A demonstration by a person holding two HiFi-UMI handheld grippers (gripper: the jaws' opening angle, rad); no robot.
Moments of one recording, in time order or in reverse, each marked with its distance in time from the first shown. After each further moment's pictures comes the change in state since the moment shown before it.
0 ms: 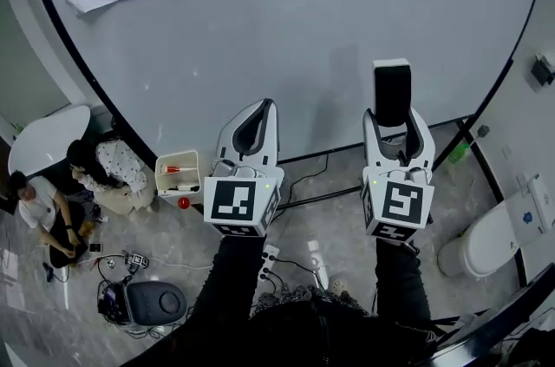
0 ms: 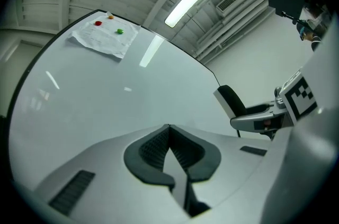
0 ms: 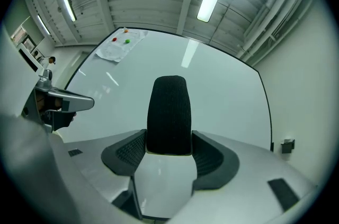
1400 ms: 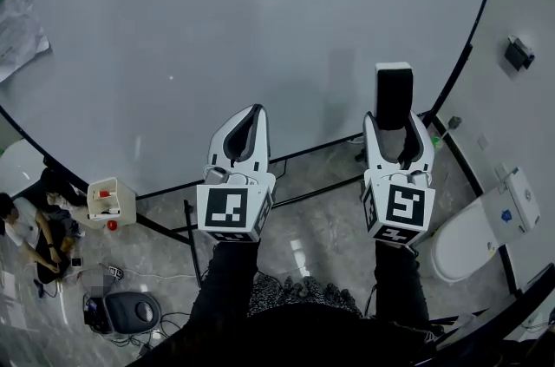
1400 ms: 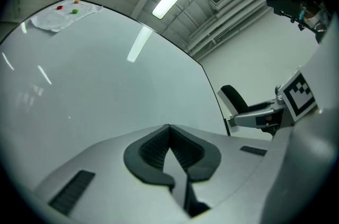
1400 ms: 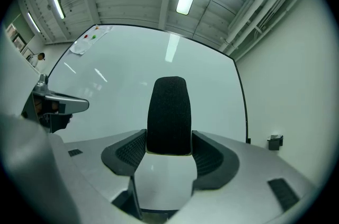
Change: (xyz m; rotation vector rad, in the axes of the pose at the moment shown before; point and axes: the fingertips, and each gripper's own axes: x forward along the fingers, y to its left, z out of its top) left arm 0.128 -0.179 -0.025 -0.016 0.010 -0.044; right arm 0.003 -0.225 -0.070 0.027 0.040 -0.077
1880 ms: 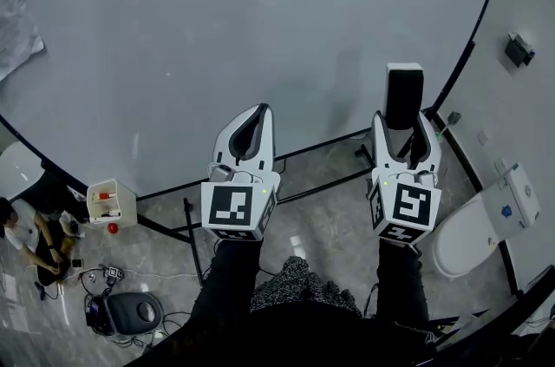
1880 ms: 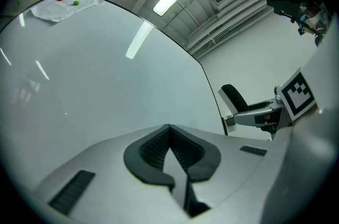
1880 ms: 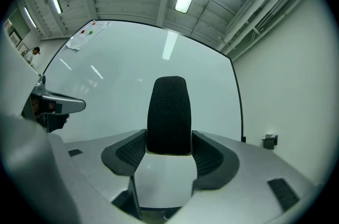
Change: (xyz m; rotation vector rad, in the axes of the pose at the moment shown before) left arm 0.007 0.004 -0.013 -0.022 0.020 -0.048; right arm 0.002 -0.004 -0.006 -0.004 0.018 -0.057
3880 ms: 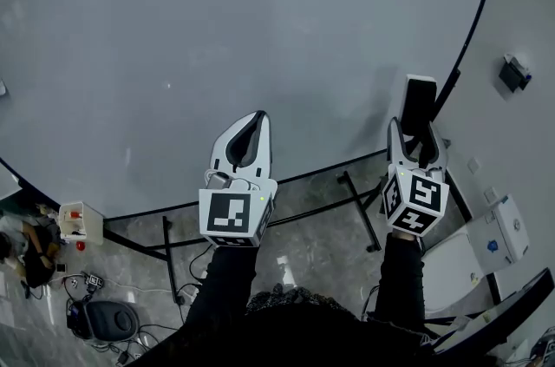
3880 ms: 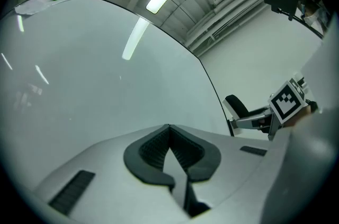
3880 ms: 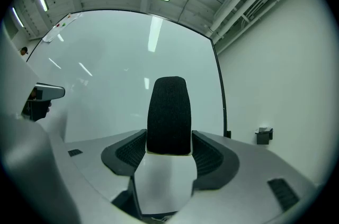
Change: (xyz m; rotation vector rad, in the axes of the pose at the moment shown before) left arm 0.109 -0.066 0.001 0.036 -0.031 0.051; right arm 0.086 -0.160 -0.054 0.053 0.056 -0.061
